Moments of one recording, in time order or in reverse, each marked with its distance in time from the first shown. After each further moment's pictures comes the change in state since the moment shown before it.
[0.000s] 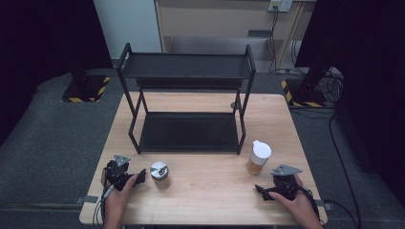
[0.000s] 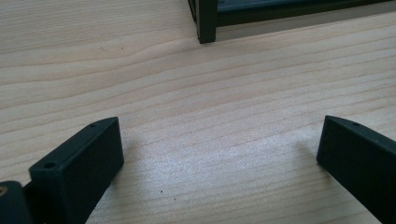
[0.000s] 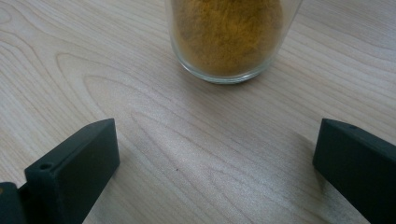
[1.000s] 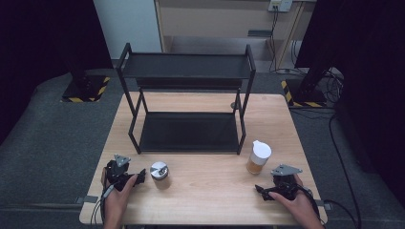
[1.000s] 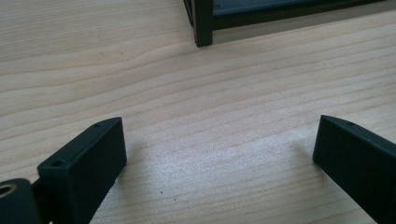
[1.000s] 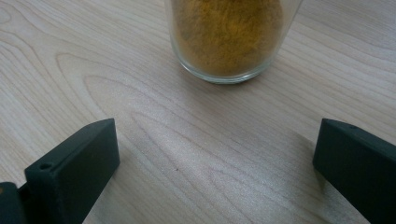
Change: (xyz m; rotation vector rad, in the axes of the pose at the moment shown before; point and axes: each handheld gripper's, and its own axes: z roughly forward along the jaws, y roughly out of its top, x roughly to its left) left arm 0.000 0.000 -0.003 -0.010 -0.004 0.016; right arm 0.000 0.000 0.000 0.000 0.000 -0.001
